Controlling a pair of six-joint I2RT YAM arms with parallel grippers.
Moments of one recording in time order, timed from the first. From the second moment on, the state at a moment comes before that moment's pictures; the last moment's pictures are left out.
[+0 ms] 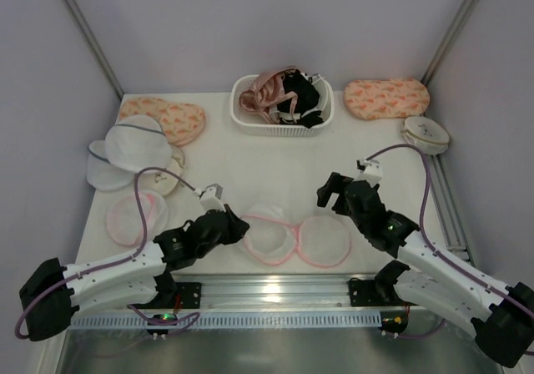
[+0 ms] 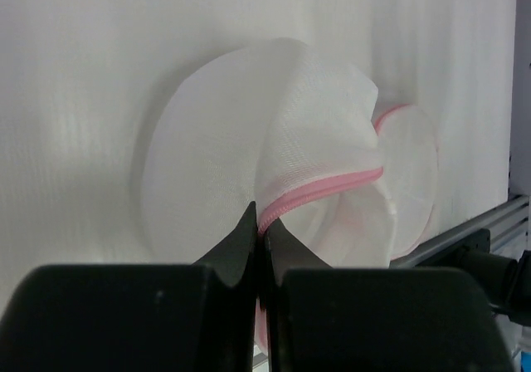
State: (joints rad) left arm -1.01 0.91 0.41 -0.11 -0.33 -1.02; right arm 0.64 0.84 0.54 -0.24 0.40 0.66
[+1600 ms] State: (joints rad) left arm -1.01 0.77 0.32 -0.06 -0.42 -1.13; right arm 0.75 0.58 0.42 -0.47 0.49 0.93
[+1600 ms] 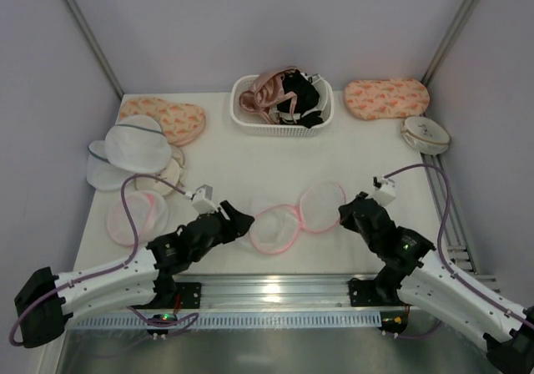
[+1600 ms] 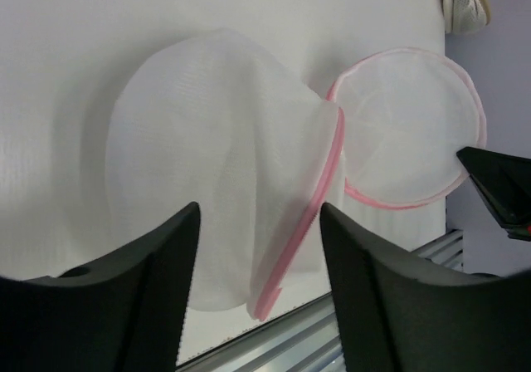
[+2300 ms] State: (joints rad) left arm -1.01 0.70 0.35 -0.06 -0.41 -1.09; right arm 0.77 0.98 0.98 -0.88 1.07 0.53
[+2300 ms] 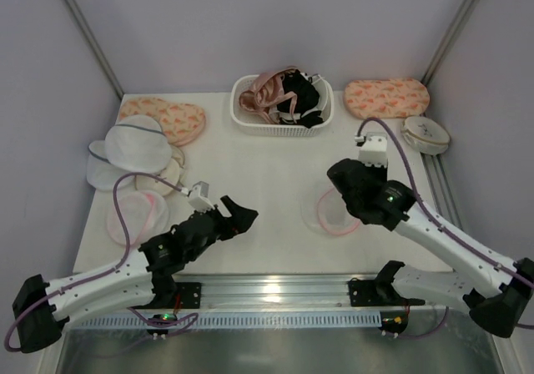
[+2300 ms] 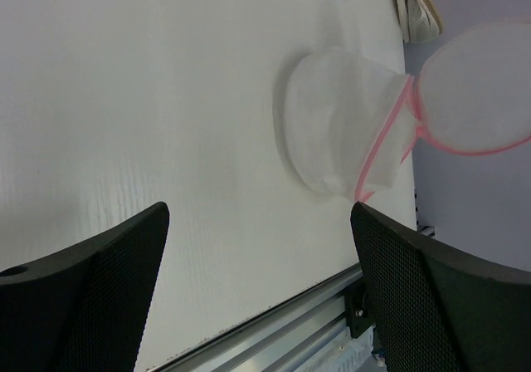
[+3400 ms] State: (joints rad) left arm -1.01 0.44 0.35 -0.32 -0.51 -1.10; right arm 1.33 1.07 0.75 -0.45 0.44 0.29
